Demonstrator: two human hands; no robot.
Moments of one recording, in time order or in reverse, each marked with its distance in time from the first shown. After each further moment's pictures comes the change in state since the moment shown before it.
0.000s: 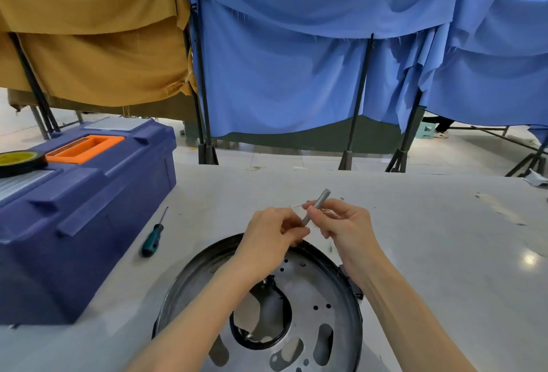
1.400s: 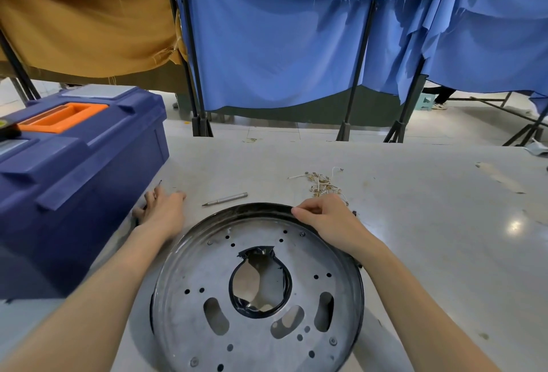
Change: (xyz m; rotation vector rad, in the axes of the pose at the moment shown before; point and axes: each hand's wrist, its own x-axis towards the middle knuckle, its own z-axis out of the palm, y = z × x) left_hand 0.007 -0.137 -0.091 0.957 -0.039 -0.572; right_hand 0.001 0.025 0.001 -0.699 -0.271 0.090
